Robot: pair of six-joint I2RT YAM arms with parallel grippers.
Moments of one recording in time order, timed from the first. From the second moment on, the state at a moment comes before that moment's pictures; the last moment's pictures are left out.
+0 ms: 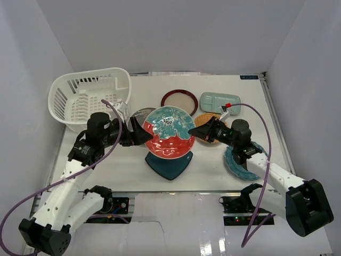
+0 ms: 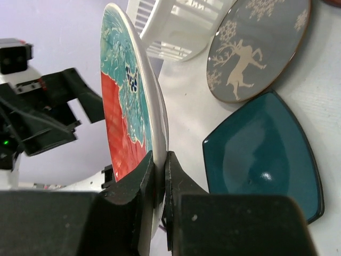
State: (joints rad) left arm -0.35 0.82 0.89 -0.51 0.46 -0.54; right arm 0.47 1.05 0.47 0.47 -0.54 1.02
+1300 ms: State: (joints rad) left arm 0.11 1.10 1.16 -0.35 0.35 -0.66; right arm 0.43 0.70 0.36 0.35 -0.69 0.97
